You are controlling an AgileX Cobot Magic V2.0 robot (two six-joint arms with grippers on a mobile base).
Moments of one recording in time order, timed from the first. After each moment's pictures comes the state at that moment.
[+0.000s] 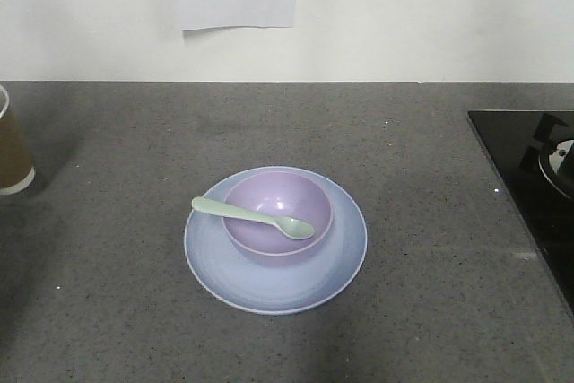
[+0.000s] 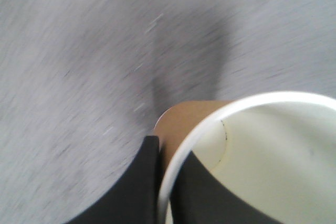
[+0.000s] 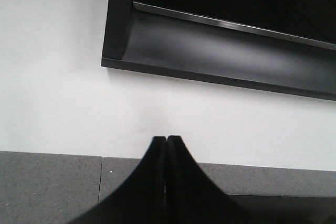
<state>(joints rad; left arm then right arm) 0.27 1.78 -1.69 -0.18 1.11 0.17 0.43 1.33 -1.99 -0.71 1.13 0.27</state>
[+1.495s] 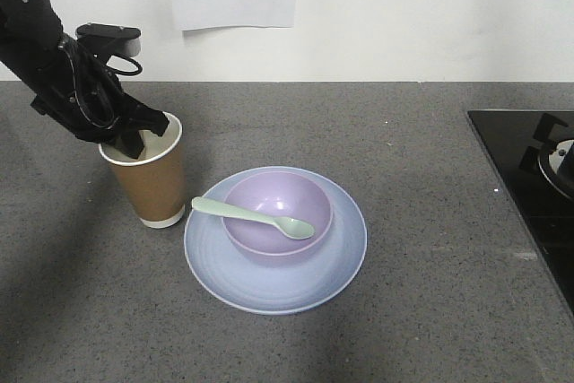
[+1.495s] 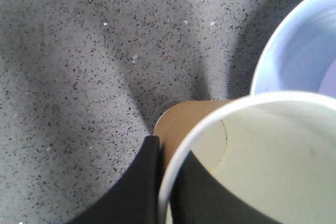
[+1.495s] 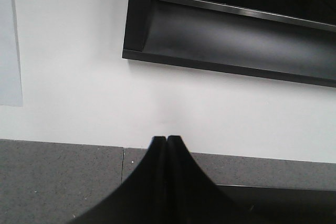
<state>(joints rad) -0.18 1.84 -1.70 -0.19 1.21 0.15 0.43 1.33 -1.99 -0.63 1.15 0.27</state>
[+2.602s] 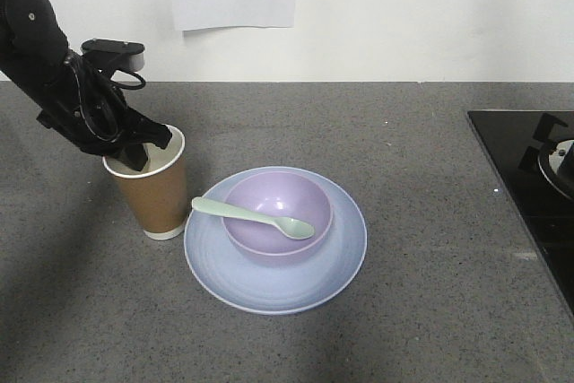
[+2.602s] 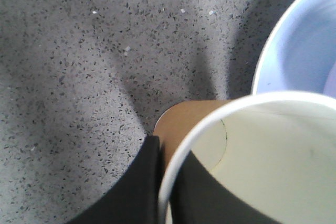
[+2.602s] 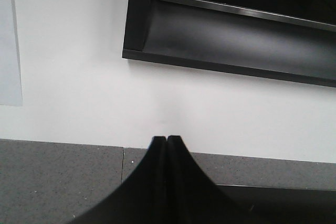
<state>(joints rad) -0.18 1.84 -1.64 -0.20 1.17 0.17 0.43 1.33 -1.99 -0.63 1.15 0.27</state>
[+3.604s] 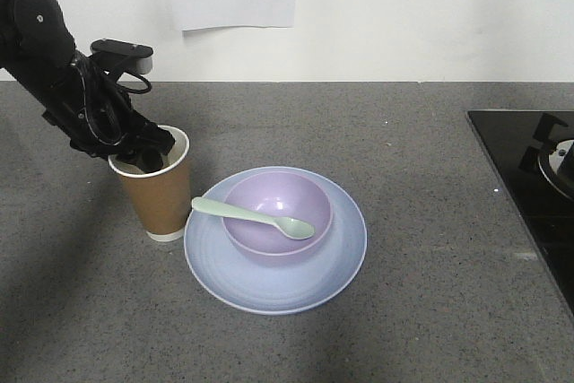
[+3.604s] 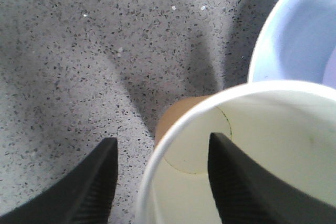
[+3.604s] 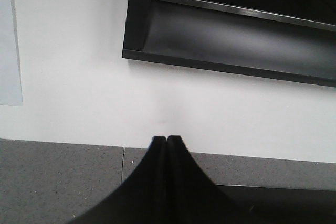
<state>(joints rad) -0.20 1.84 -1.64 -0.18 1.17 0.20 0.43 1.33 -1.99 -0.63 1.15 0.27</state>
